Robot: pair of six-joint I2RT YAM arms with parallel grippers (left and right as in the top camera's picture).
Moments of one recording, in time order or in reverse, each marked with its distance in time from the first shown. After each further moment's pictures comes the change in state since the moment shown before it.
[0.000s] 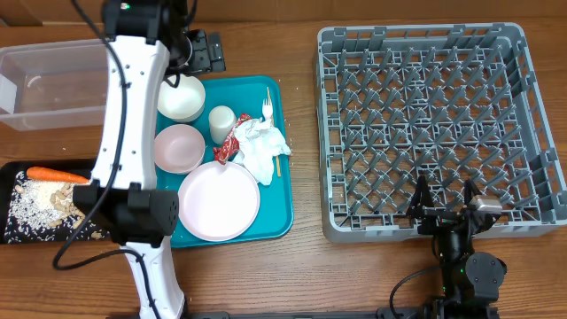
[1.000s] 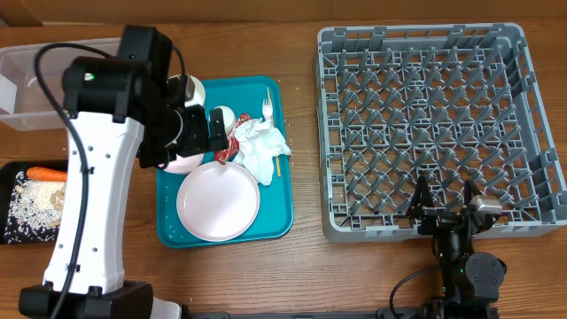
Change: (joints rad) left arm -0.011 -0.498 -0.608 -0.107 0.231 0.012; right arm 0.000 0.000 0.000 0.000 0.000 0.000
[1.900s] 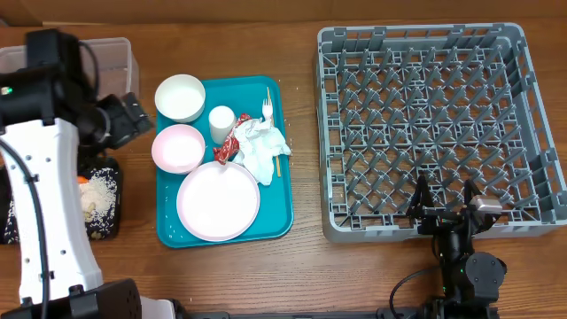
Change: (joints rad) left arm 0.341 -0.027 -0.031 0.103 -0.197 -0.117; right arm 0.000 0.000 0.000 0.001 0.000 0.000
